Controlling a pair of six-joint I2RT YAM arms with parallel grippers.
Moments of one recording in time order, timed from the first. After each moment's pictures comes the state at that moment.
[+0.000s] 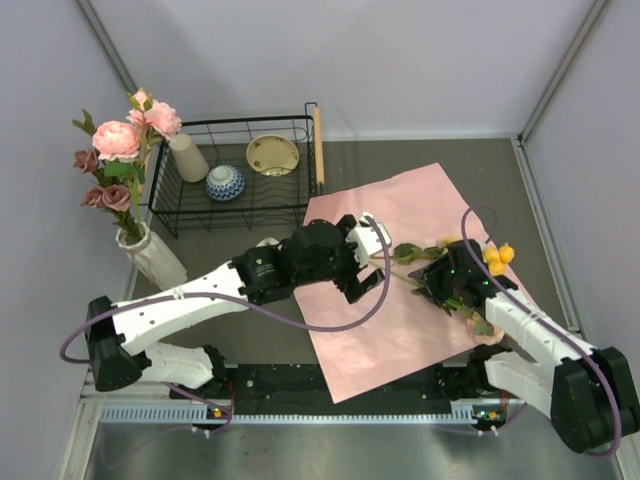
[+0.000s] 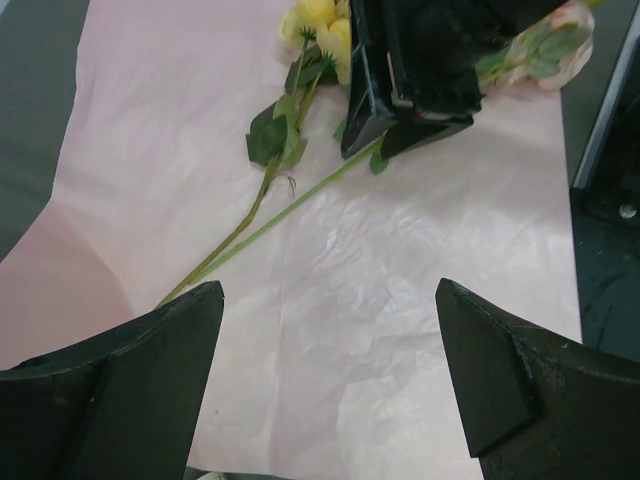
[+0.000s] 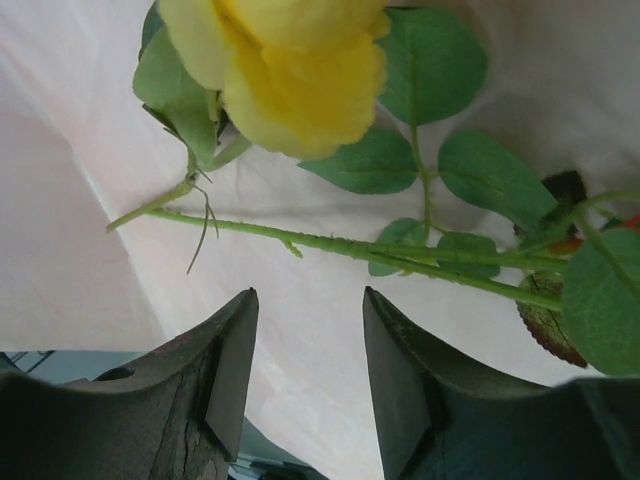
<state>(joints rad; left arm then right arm) -1.08 1.27 1.18 -0.34 0.01 0.10 0.30 1.02 0.45 -0.34 -0.07 1.30</state>
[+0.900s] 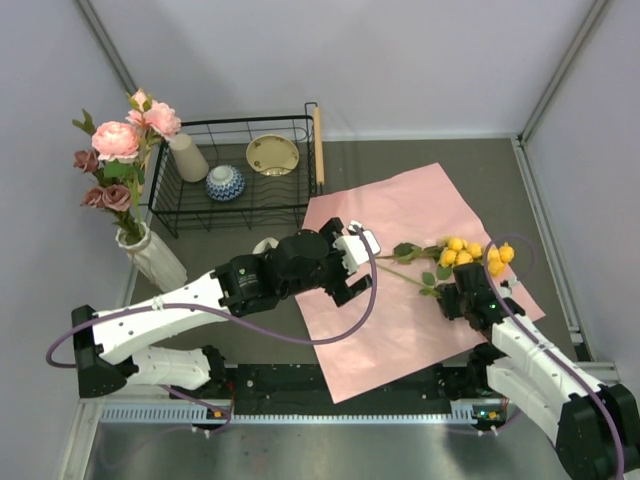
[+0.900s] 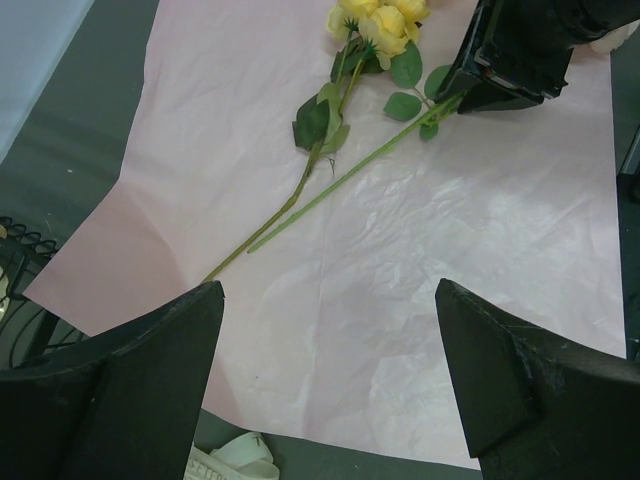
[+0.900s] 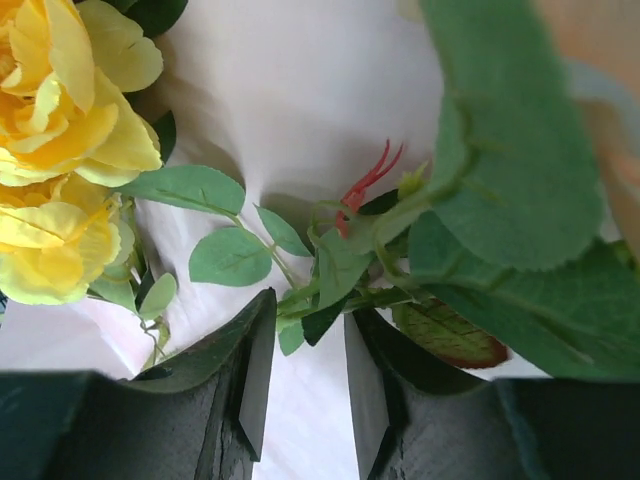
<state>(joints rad) -1.15 1.18 1.15 -0.41 -0.15 0.17 0.29 0.80 0.28 -0.45 0.23 1.64</state>
